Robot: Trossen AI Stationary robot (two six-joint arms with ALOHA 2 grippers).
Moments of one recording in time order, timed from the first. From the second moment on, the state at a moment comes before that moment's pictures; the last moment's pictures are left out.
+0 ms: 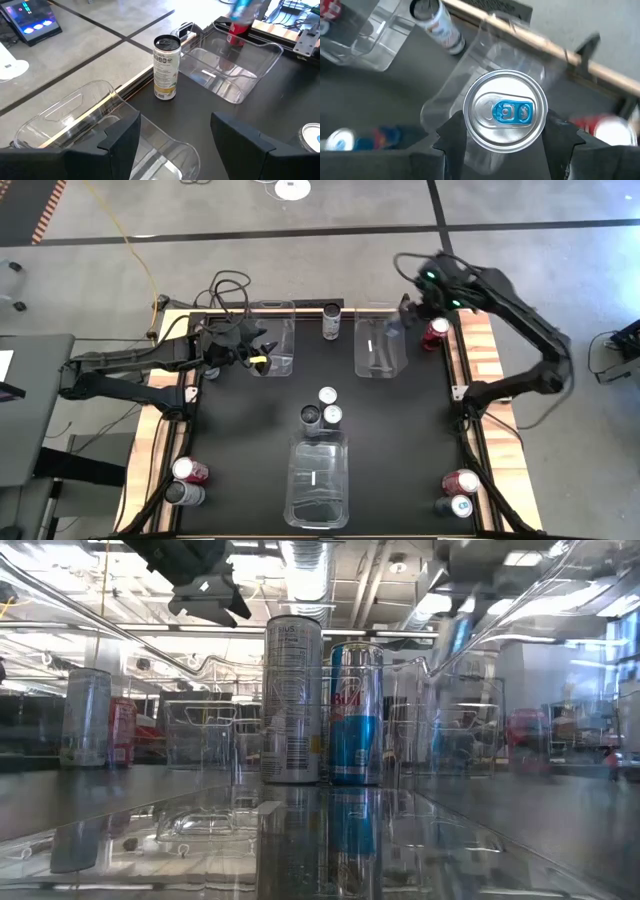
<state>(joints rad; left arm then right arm) 0.23 1.01 0.90 -0.35 -0.45 -0.21 -0.70 1.35 1.59 -1.24 0.03 0.35</state>
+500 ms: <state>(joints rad) 0.23 1.01 0.90 -0.44 -0.42 -0.31 -0.78 1.74 1.65 -1.10 0.03 0.17</state>
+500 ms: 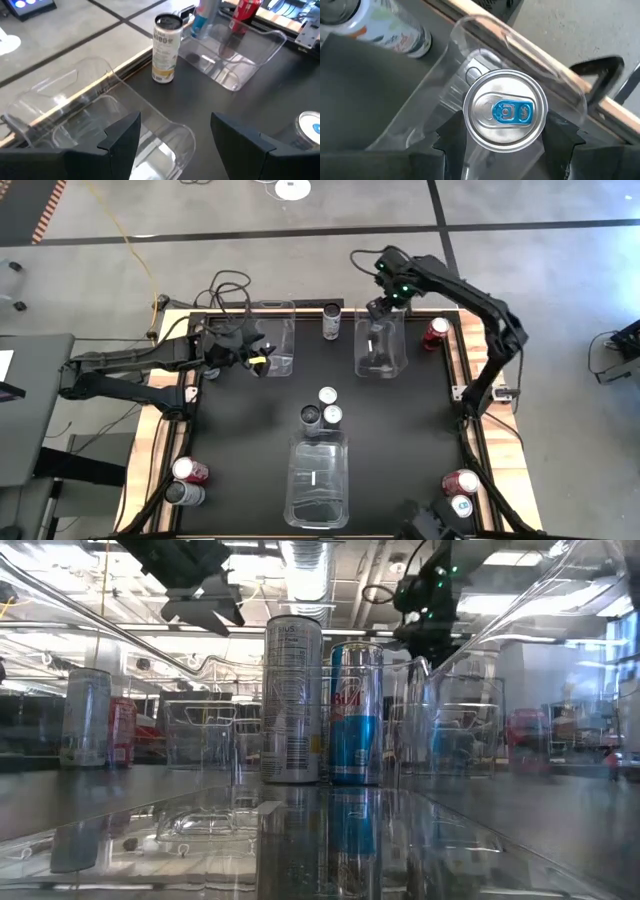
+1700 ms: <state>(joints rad) 0.23 1.01 0.90 -0.46 -0.31 -0.33 -0.77 1.83 1.65 -0.98 0.06 0.16</state>
